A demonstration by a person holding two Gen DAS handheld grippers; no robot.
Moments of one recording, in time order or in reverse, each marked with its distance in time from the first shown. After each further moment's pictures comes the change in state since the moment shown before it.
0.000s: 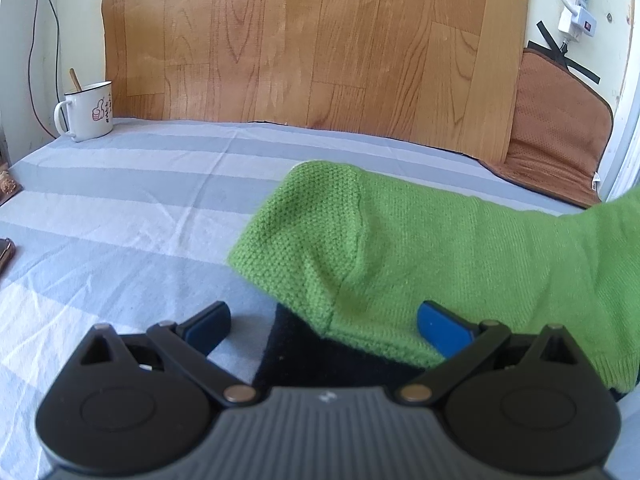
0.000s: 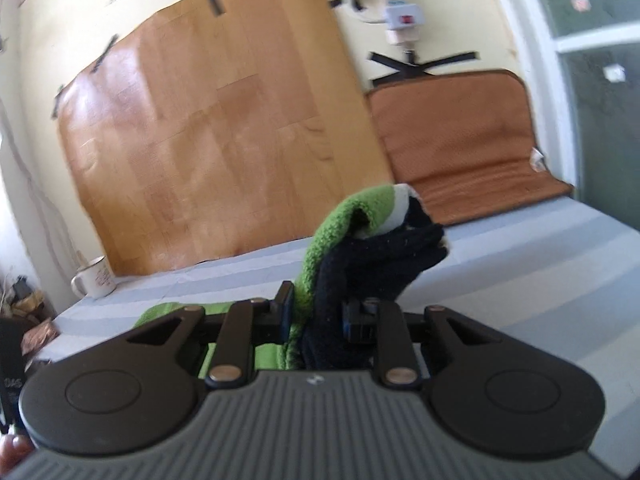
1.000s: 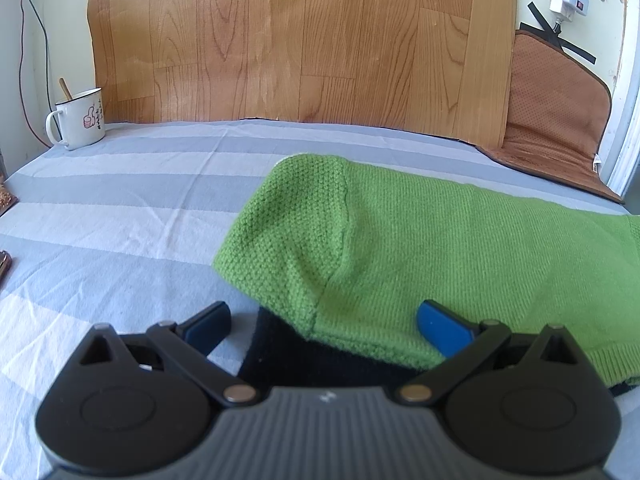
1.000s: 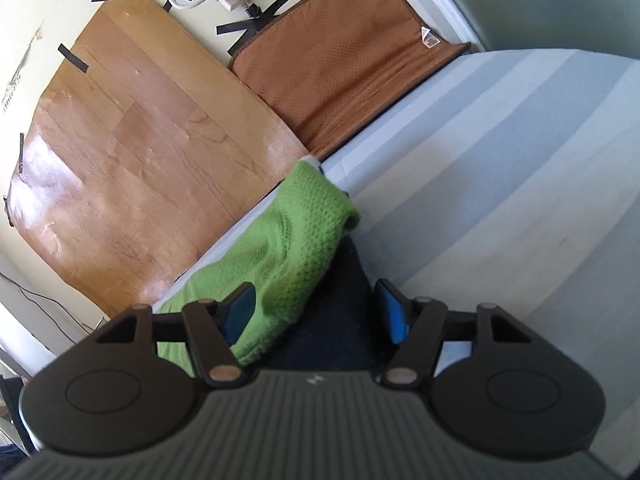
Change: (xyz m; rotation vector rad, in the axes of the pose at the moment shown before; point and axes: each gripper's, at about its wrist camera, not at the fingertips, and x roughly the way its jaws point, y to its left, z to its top) left arm 0.006 -0.011 0.000 0.045 0.028 0.015; right arm -0.001 -0.096 -0.033 0.415 0.142 0.001
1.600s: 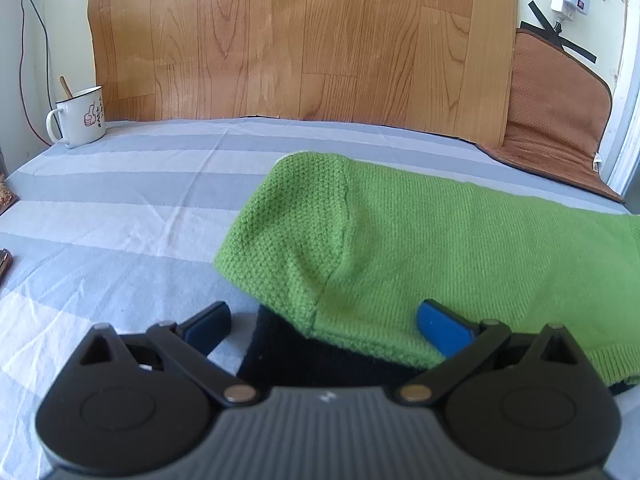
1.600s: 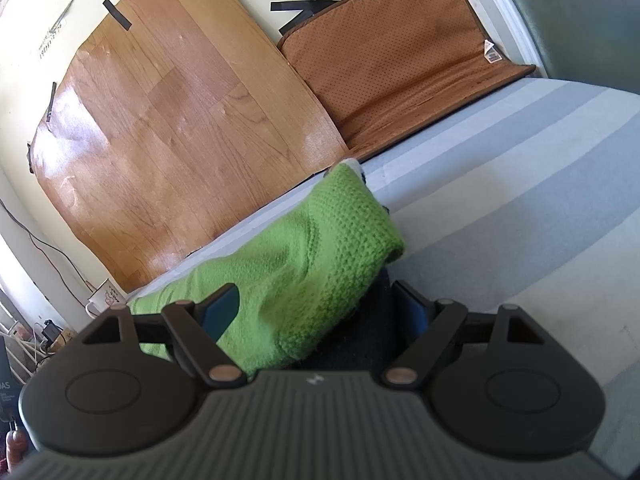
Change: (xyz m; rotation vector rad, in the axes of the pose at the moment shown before) left arm -0.001 0.000 0.000 -0.003 0.003 -0.001; right arm 0.017 0.004 0.012 -0.171 0.009 0.072
